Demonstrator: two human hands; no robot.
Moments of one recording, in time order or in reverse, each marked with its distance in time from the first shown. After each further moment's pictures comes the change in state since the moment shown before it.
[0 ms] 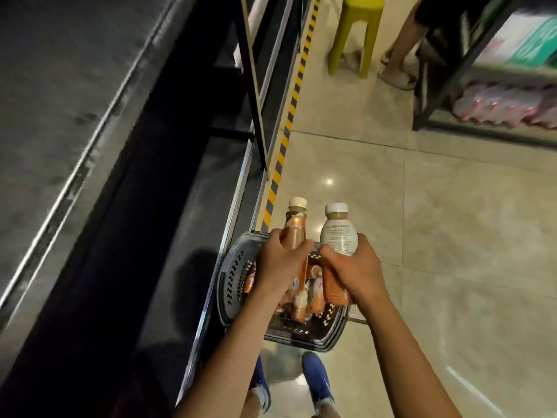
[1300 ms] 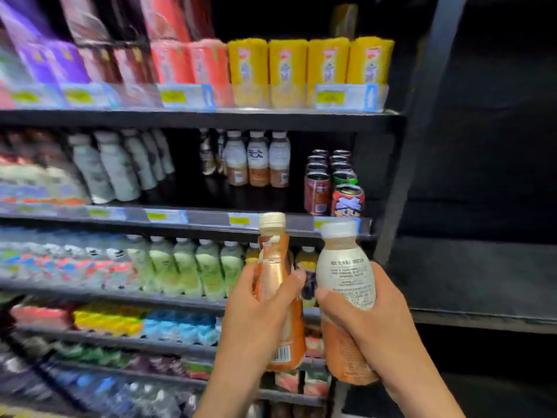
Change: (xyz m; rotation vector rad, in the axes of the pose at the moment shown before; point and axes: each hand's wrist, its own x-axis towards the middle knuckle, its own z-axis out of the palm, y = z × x) left_hand -0.788 -0.160 -0.173 -0.729 1.512 0.317; right_hand -0.711 -0.035 0.004 -0.074 -1.370 -1.063
